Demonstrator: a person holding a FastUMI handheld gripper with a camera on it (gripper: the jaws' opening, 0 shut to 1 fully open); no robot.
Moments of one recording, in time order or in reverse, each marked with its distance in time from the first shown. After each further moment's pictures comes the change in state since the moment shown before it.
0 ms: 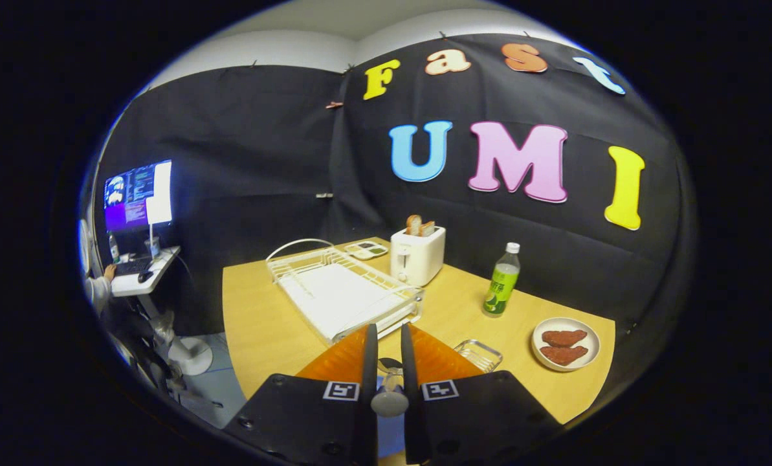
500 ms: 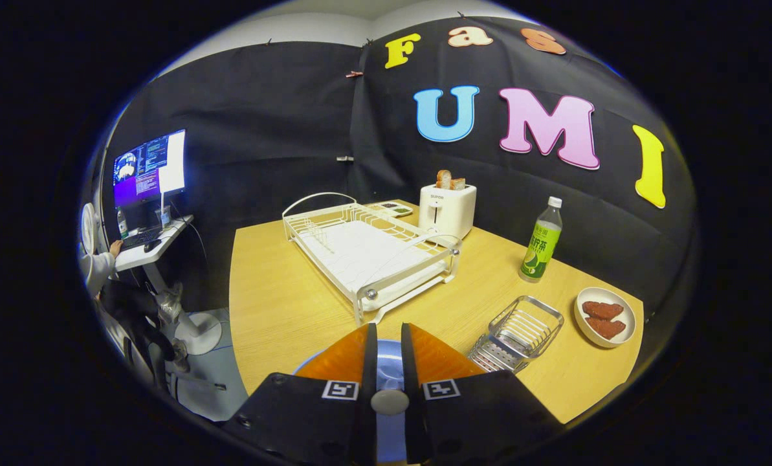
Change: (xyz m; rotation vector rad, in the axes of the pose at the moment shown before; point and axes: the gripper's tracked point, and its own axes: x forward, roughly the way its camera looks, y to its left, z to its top) arm 0.033 0.026 -0.082 0.018 0.131 0.056
